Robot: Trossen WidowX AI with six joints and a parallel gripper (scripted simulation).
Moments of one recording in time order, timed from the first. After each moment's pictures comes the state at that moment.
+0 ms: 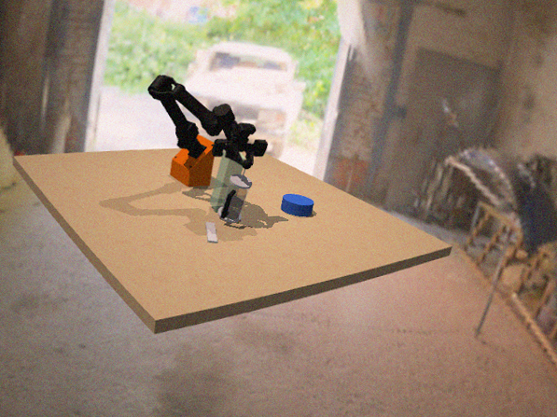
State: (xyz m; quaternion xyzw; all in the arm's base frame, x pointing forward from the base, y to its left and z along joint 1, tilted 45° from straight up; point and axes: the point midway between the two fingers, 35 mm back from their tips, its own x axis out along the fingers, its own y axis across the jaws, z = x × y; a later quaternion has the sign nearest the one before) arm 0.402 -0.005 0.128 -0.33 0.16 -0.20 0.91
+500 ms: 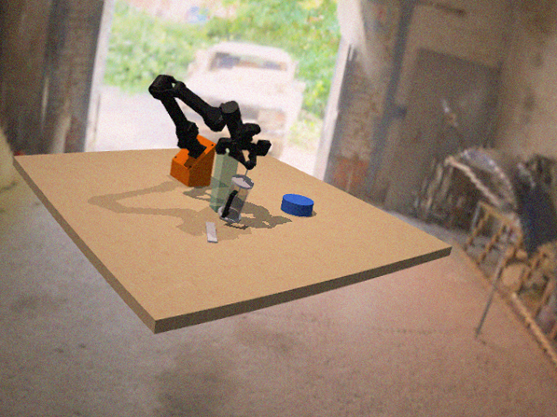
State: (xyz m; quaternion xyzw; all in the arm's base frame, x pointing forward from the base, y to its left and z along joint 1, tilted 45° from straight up) arm 0.410 0.002 0.132 -0.34 0.20 -0.21 0.90
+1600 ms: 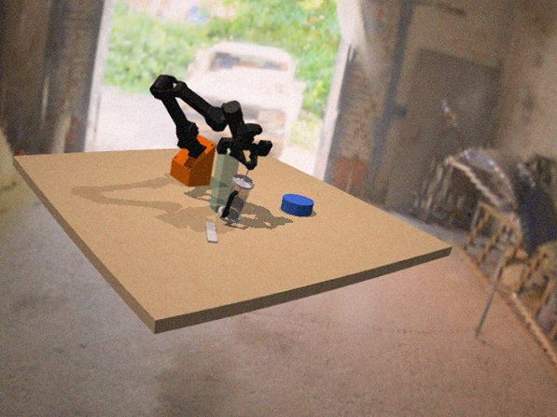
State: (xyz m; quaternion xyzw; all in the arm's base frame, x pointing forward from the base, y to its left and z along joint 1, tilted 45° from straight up) arm 0.415 0.002 0.130 -0.34 0.20 -0.22 0.89
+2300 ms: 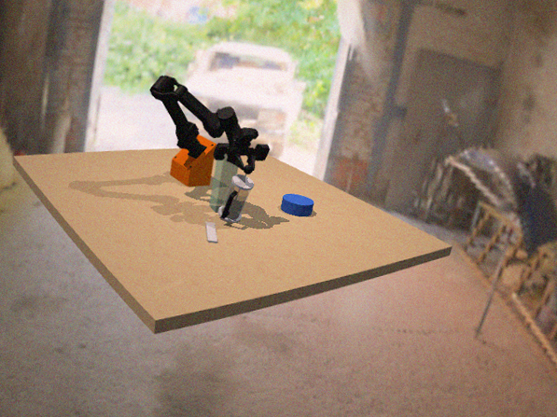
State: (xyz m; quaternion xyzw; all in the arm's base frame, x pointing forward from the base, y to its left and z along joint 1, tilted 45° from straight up) arm 0.411 -0.013 0.120 -0.33 0.18 -0.21 0.90
